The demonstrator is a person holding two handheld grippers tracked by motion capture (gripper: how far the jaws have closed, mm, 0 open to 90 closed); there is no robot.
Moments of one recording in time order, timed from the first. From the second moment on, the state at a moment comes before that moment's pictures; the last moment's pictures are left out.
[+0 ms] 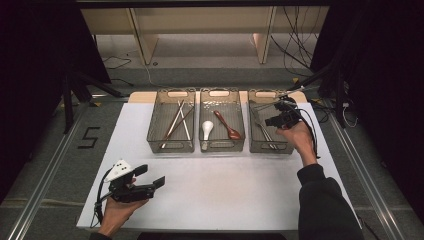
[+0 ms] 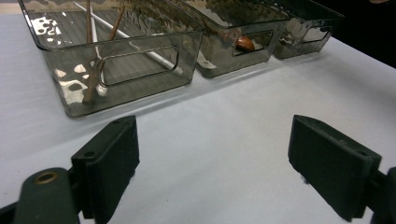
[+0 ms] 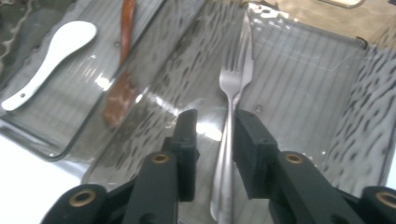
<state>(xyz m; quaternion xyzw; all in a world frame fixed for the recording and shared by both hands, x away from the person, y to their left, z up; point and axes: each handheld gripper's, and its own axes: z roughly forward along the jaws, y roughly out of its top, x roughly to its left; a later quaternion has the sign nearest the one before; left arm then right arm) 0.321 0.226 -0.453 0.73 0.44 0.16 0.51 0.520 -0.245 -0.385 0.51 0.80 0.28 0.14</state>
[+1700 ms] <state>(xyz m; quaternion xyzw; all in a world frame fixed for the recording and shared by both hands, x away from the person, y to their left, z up) 0.321 0.224 -0.453 0.73 0.43 0.15 0.51 0.390 -0.203 -0.391 0.39 0.79 0.46 0.13</state>
